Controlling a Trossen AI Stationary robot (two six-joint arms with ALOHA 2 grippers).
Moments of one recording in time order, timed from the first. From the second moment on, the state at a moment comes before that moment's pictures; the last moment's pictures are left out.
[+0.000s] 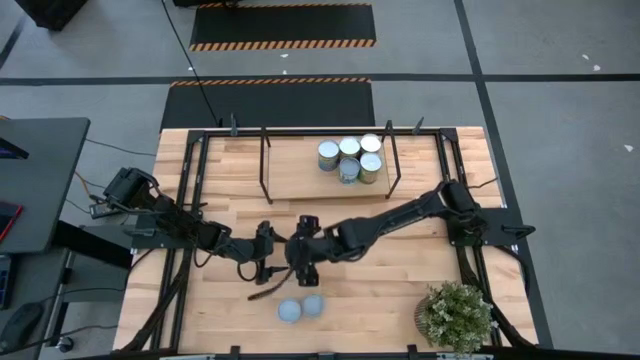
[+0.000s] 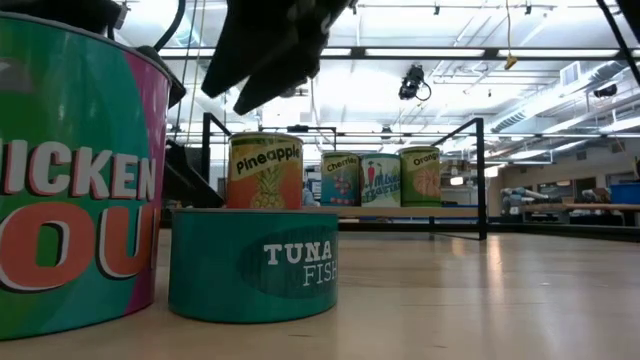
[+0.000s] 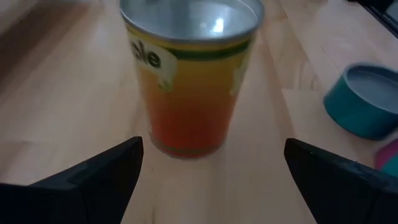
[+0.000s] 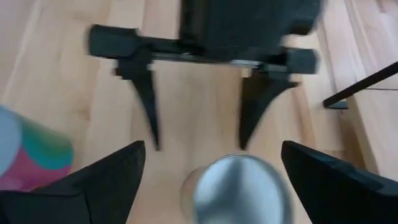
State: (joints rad) left arm -0.43 1.57 0.33 0.72 -0.38 -0.30; right arm 0.28 2.11 1.79 -0.57 0.31 0.14
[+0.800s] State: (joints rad) left arm -0.46 1.42 0.33 0.49 -0.34 -0.36; right arm 0.20 2.14 1.78 -0.60 0.23 0.04
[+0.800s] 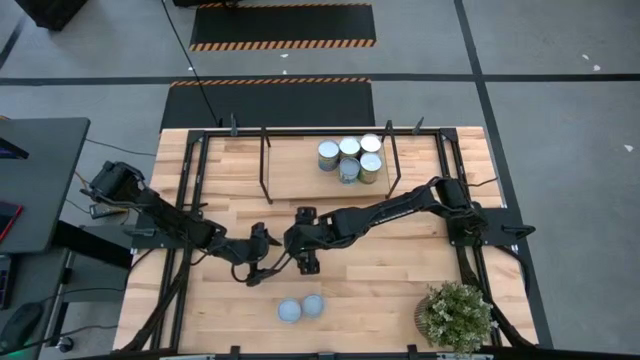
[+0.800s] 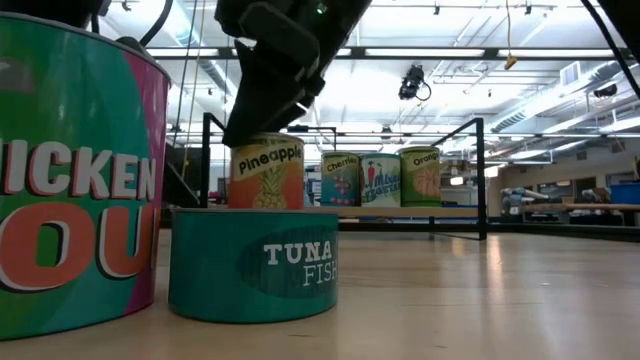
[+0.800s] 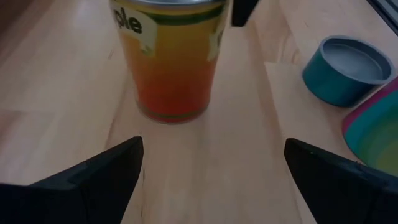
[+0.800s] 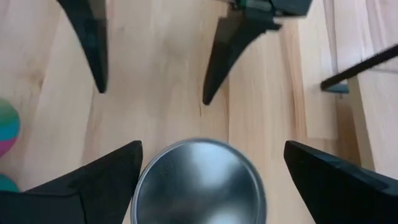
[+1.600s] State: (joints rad) left arm -0.46 1.40 0.33 0.50 -0.34 -0.35; right arm 0.18 2.13 1.76 -0.70 0.24 0.11
